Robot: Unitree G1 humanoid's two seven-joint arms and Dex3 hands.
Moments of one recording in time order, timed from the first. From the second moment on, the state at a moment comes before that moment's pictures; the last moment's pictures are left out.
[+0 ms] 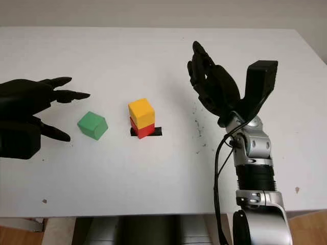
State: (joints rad) left arm -0.47 0.99 -0.08 0.04 0.55 -0.17 -0.57; right arm -0.64 -0.26 -0.16 0.26 0.32 0.36 0.41
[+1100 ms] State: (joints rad) left arm -0.54 0.92 -0.18 0.15 0.68 -0.32 -0.48; right arm -0.62 -0.26 -0.17 0.24 0.33 0.38 0.42
